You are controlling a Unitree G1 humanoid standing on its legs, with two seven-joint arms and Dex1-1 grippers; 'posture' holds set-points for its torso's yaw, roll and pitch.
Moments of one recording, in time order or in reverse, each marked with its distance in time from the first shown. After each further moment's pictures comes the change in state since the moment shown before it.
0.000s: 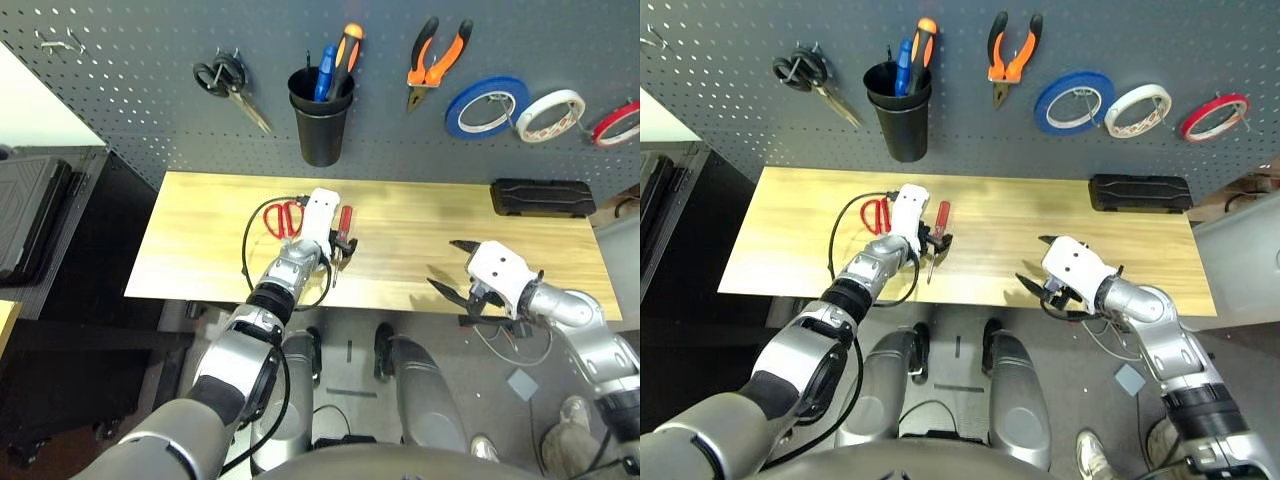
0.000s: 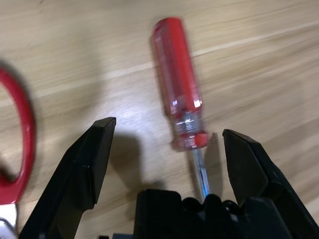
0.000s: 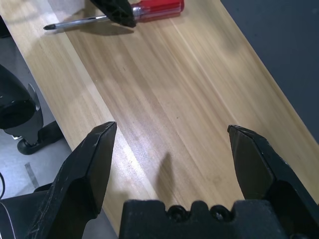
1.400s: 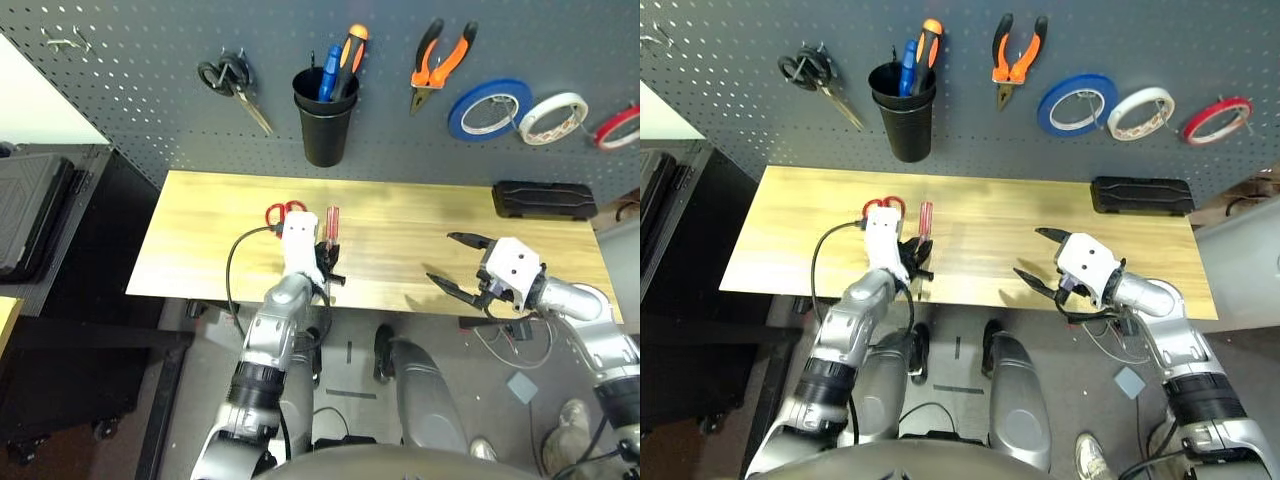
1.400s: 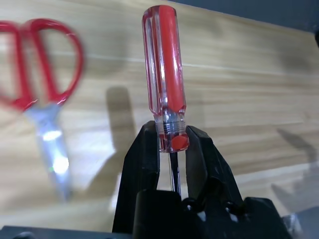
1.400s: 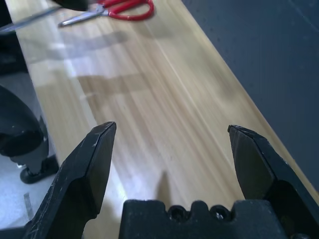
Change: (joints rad) left arm 0.780 -0.046 0.009 -1.235 -0.043 0.314 0.038; right arm -0.132 0.018 -0.044 0.279 0.145 -0.279 0.165
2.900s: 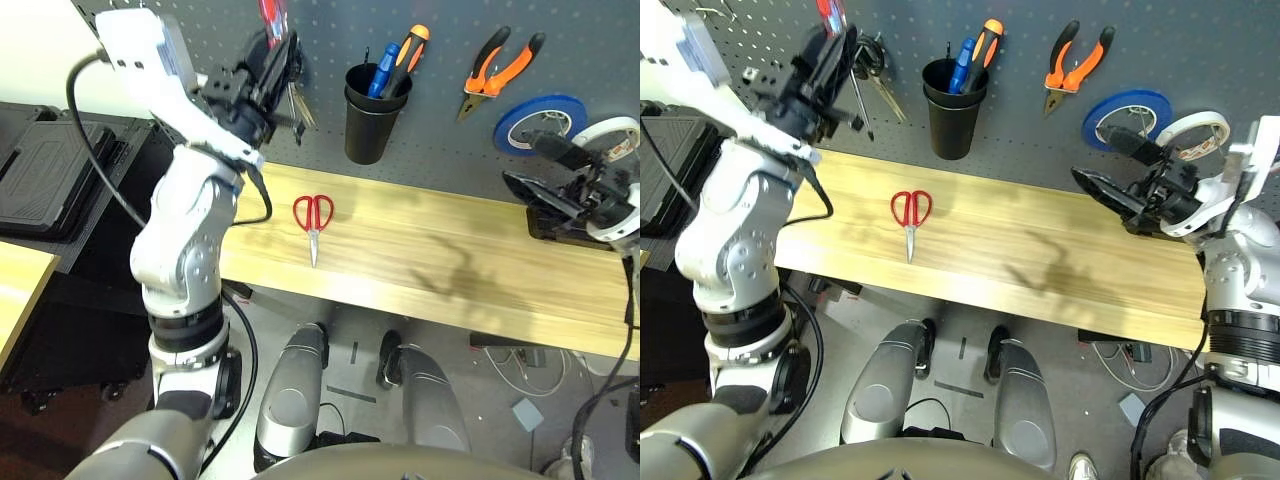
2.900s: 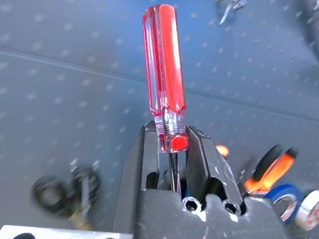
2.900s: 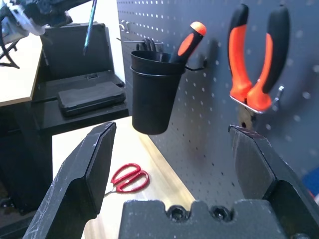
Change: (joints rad) left arm -0.725 0.232 0.273 -0.309 -0.370 0.122 0.016; right arm -0.207 -0.092 -0.396 -0.101 0.594 0.445 0.371
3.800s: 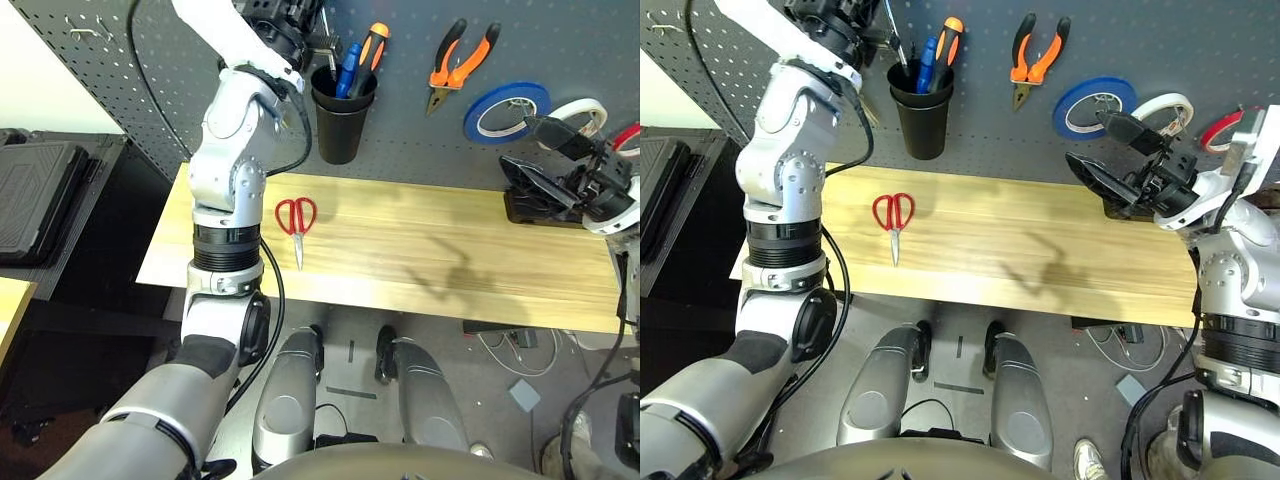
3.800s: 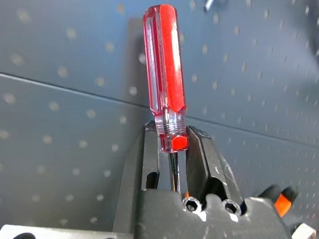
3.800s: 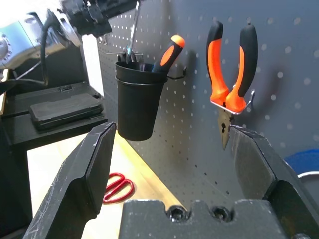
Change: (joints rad) left arm -0.232 -0.104 -0.072 0.497 0.106 -0.312 -0.003; right arm 0.022 0.084 0.004 -0.148 -0.025 -0.005 -0.136
